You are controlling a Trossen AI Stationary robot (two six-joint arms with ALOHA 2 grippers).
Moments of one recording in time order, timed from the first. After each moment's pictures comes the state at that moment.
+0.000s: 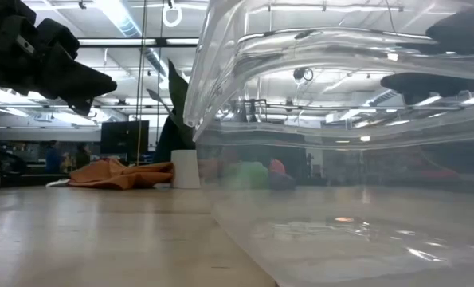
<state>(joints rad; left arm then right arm) 0.07 0.13 0.01 0.05 0.02 -0.20 -0.02 0.00 0.08 -0.16 0.02 -0.02</state>
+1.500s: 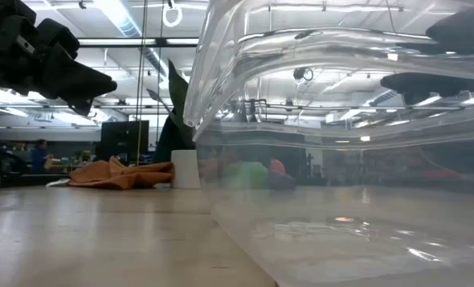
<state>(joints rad) 0.07 0.13 0.01 0.05 0.02 -0.20 -0.02 0.00 0.08 -0.16 0.02 -0.02</state>
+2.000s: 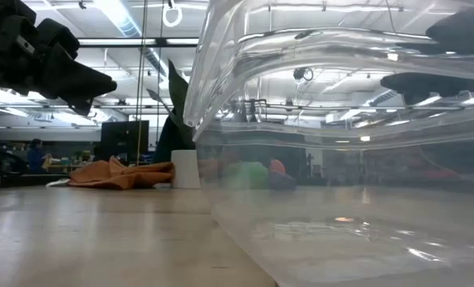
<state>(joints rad) 0.07 0.13 0.01 0.05 0.02 -0.20 -0.02 0.00 0.08 -0.16 0.02 -0.02</state>
